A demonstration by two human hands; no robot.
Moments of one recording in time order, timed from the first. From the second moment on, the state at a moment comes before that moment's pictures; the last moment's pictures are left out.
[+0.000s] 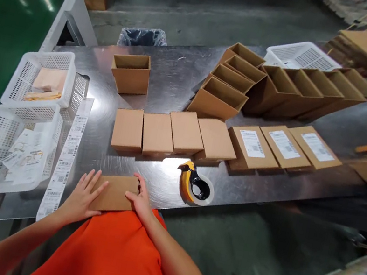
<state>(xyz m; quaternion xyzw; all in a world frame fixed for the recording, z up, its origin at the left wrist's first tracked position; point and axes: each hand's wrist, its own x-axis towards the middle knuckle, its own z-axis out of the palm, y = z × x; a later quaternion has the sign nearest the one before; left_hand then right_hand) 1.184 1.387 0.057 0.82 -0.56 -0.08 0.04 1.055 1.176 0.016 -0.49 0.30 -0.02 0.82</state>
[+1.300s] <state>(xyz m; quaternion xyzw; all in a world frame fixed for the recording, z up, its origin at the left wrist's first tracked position) 1.170 1.359 0.129 0.67 0.08 -0.41 0.61 1.060 1.132 0.088 -0.70 0.18 0.08 0.69</state>
